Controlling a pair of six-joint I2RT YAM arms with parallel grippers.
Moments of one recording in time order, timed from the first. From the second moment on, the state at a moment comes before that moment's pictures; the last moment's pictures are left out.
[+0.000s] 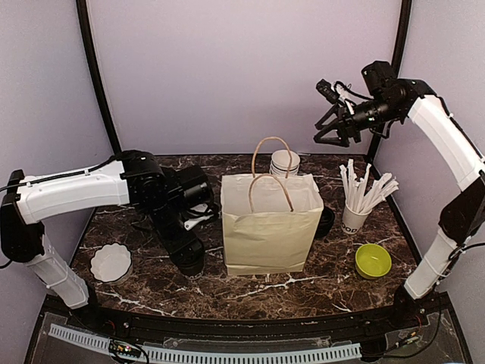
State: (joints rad) left arm -1.03 1.57 1.38 -1.28 -0.09 -0.16; right arm 0.31 1.65 1.94 -1.15 -0.75 -0.70
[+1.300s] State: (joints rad) left arm -1.10 1.51 2.14 -1.29 -0.04 -0.01; right arm 0.62 1.70 1.96 -1.17 -0.87 -0.57
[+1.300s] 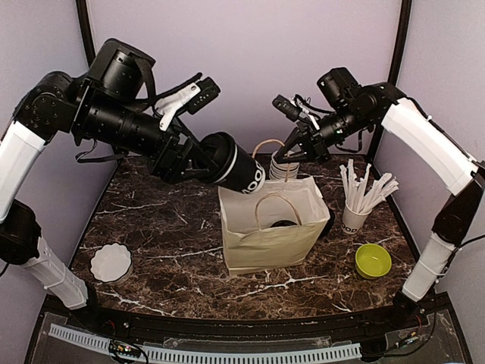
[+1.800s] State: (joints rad) left arm -1.24 1.62 2.09 -1.30 -0.07 0.01; right arm 0.64 1.57 1.80 -1.13 -0.95 -0.55
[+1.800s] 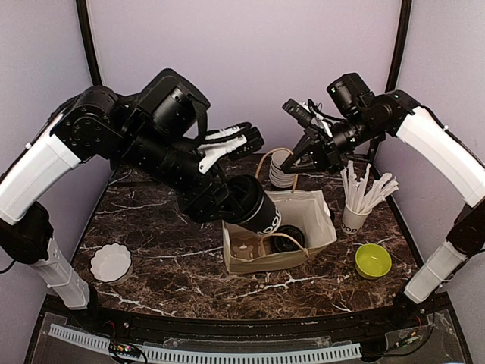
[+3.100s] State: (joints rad) left arm -1.44 1.84 2.16 -1.50 -0.45 0.02; right arm 0.45 1.54 1.65 -1.05 -0.83 -0.55
